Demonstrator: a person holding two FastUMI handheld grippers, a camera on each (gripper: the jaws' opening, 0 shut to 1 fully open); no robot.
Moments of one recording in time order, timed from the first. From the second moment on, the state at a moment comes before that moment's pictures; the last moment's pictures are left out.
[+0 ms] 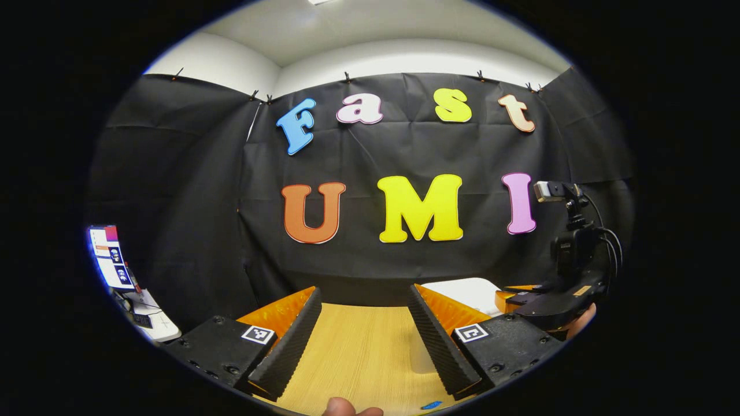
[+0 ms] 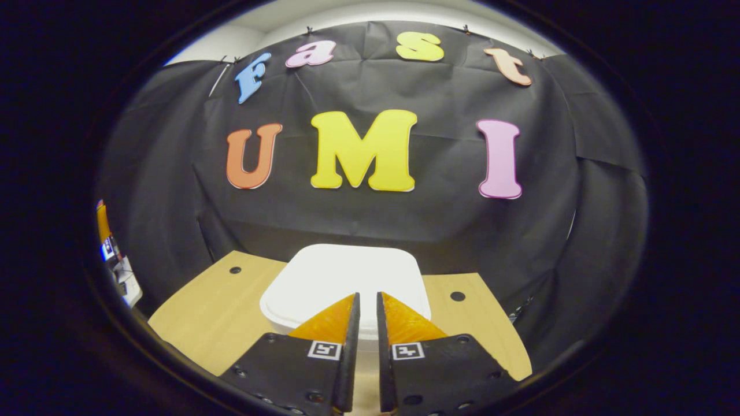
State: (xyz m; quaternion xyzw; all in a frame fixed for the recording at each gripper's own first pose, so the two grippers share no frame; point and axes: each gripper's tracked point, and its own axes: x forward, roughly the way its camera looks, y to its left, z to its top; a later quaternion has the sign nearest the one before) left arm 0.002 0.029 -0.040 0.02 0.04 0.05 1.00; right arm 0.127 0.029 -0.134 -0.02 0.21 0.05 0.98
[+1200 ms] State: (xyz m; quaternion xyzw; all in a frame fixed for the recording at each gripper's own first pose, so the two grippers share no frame) left arm 0.000 0.024 -0.051 0.00 0.07 0.06 1.00; right arm 0.144 0.032 -0.110 -0.02 0.19 0.07 0.98
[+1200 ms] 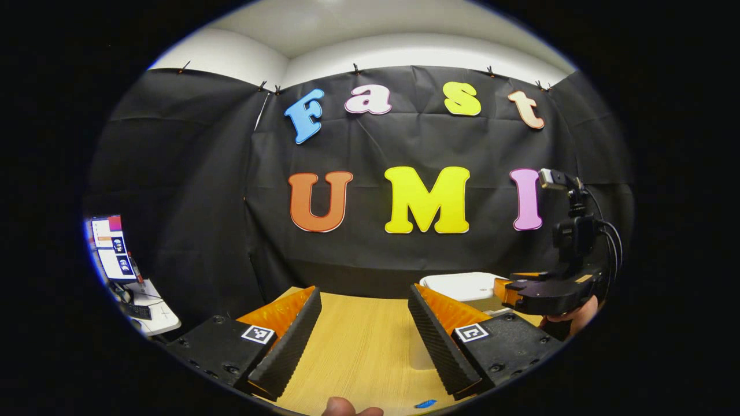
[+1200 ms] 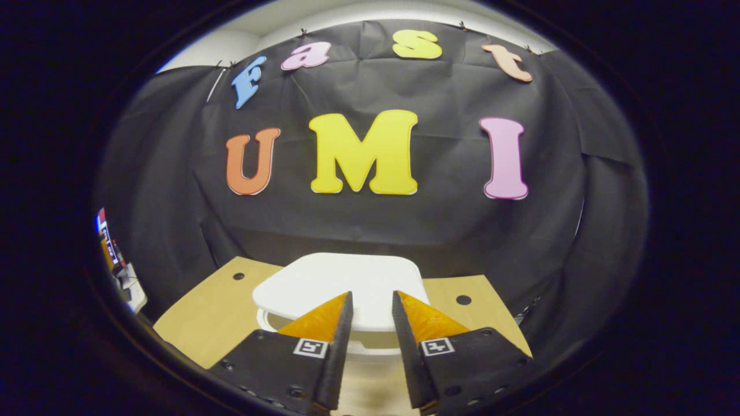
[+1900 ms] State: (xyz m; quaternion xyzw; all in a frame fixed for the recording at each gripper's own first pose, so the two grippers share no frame) left arm 0.006 -0.022 -0.102 -0.02 0.13 0.00 0.99; right arm 0.101 0.019 -0.058 -0.01 0.10 0.10 0.99
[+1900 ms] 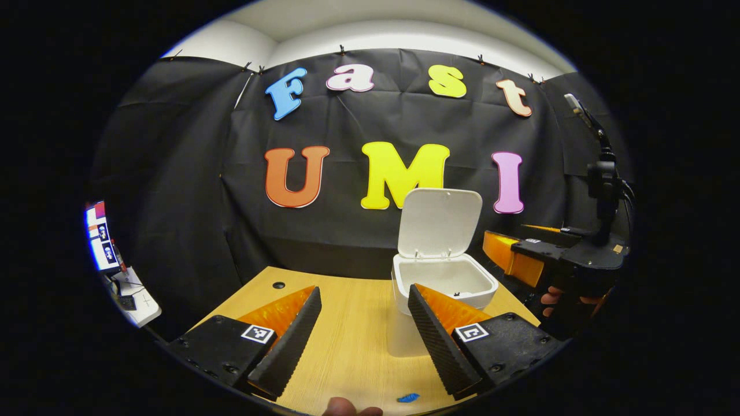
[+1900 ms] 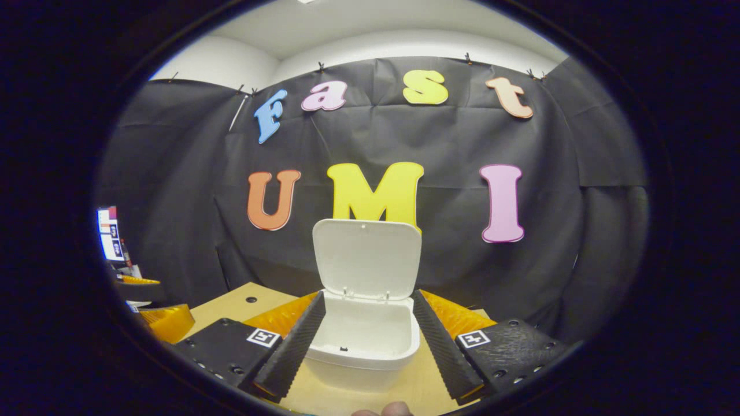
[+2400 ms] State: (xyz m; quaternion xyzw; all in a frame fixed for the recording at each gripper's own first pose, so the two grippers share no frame) left arm -0.026 -0.079 -0.197 -0.03 0.29 -0.06 0.95; right arm 0.058 -0.038 -0.110 -0.02 0.14 0.07 0.99
